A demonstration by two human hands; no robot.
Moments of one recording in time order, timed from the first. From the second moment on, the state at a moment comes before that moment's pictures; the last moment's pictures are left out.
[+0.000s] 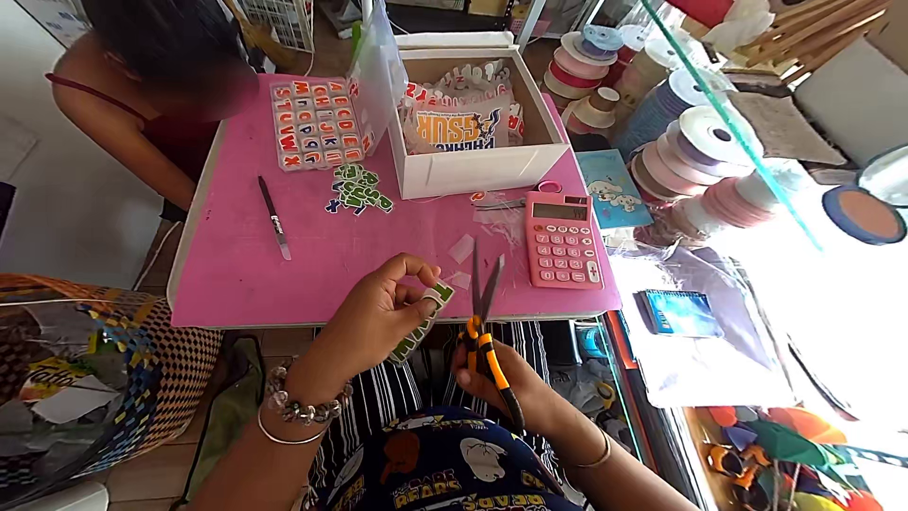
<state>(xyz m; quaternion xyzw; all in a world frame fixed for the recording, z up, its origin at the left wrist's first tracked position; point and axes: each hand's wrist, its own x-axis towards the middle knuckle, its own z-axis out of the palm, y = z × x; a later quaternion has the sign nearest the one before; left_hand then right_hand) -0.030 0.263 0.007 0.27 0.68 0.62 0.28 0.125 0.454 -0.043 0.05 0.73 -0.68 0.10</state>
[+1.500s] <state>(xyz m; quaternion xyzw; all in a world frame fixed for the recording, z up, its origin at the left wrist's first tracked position) -0.143 0.273 0.027 0.29 0.90 0.32 0.11 0.150 0.477 -0.037 0.20 0.80 -0.48 0.31</state>
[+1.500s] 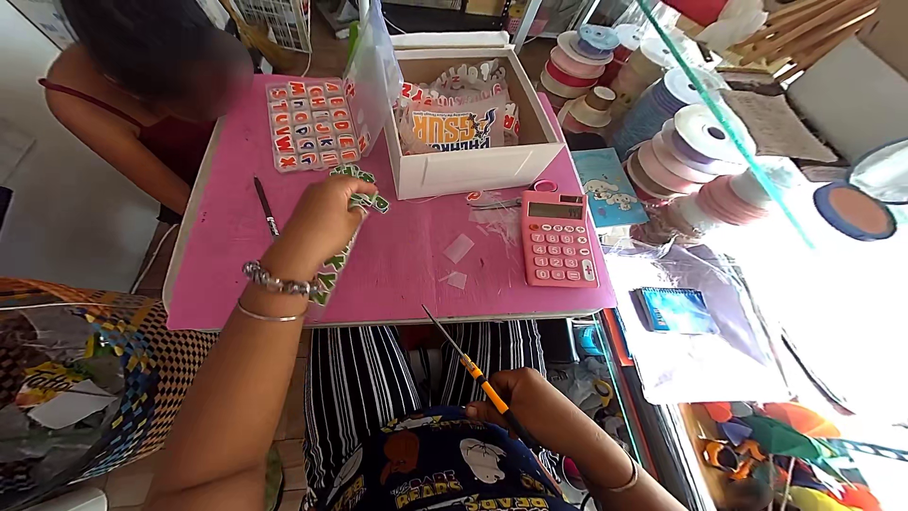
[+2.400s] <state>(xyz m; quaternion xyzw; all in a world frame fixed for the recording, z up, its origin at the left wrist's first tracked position) 0.007 0.281 0.006 0.29 0.60 0.71 0.21 0.096 0.416 -0.030 0.06 0.65 -0.73 -0.21</state>
